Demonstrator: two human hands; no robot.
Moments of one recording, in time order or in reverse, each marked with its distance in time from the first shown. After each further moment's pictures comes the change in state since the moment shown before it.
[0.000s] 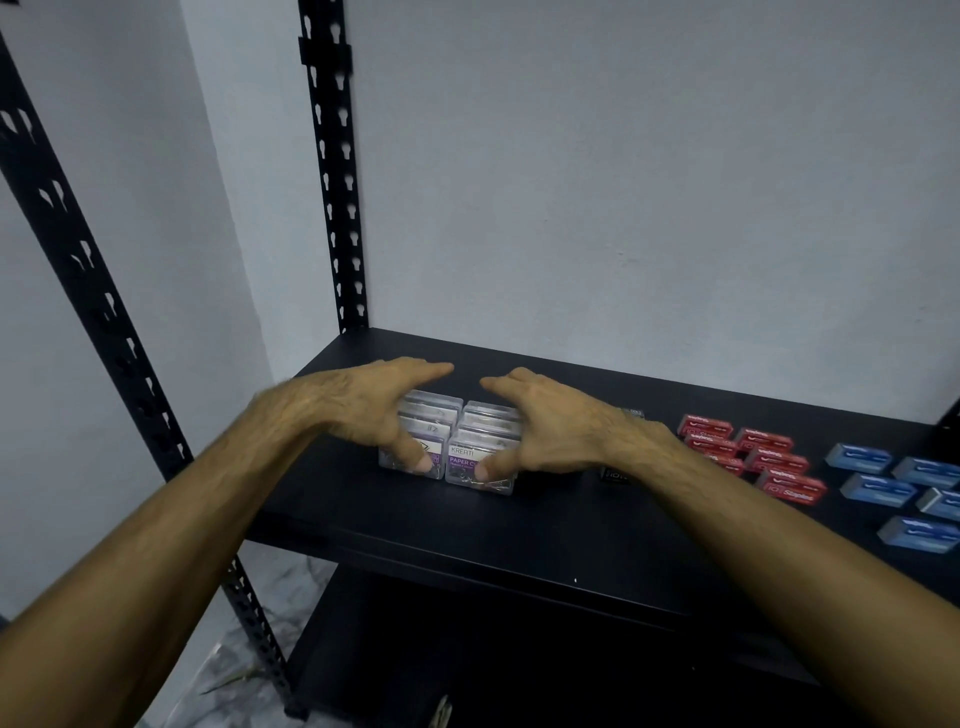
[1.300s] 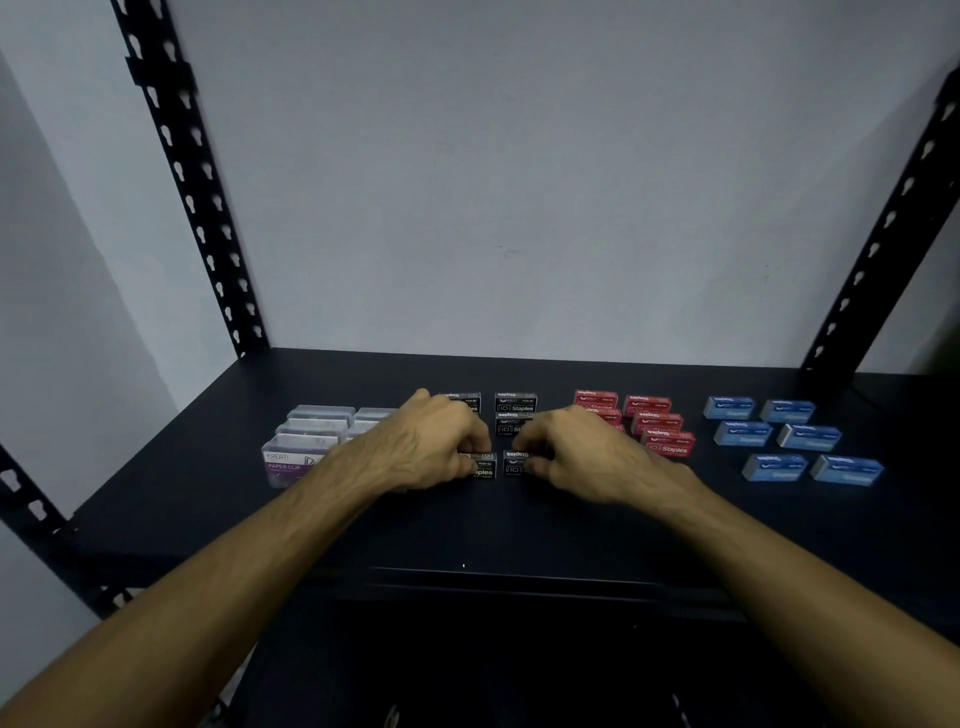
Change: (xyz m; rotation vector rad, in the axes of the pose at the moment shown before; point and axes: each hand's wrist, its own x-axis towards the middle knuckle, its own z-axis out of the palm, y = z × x) left_hand 0.058 0.140 0.061 0.257 0.197 0.317; right_hand -0.102 0.092 0.020 0.046 0.143 0.129
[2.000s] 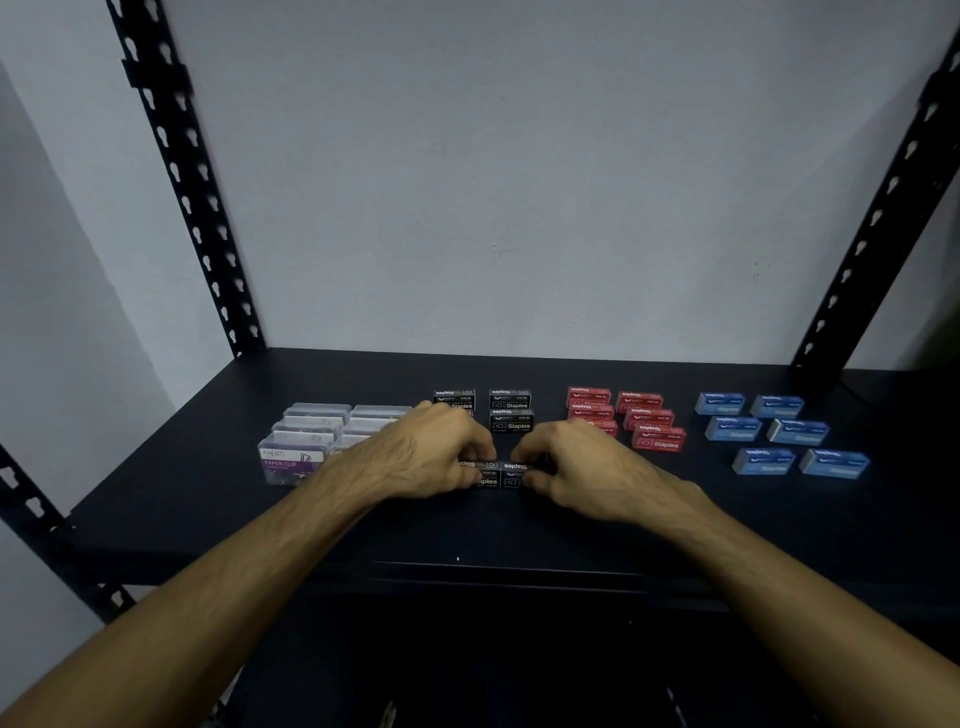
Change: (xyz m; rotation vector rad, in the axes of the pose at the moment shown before) left_hand -0.008 0.013 -0.001 -0.068 -0.029 0.035; right_hand -0.020 -0.005 0.002 0.059 0.023 -0.006
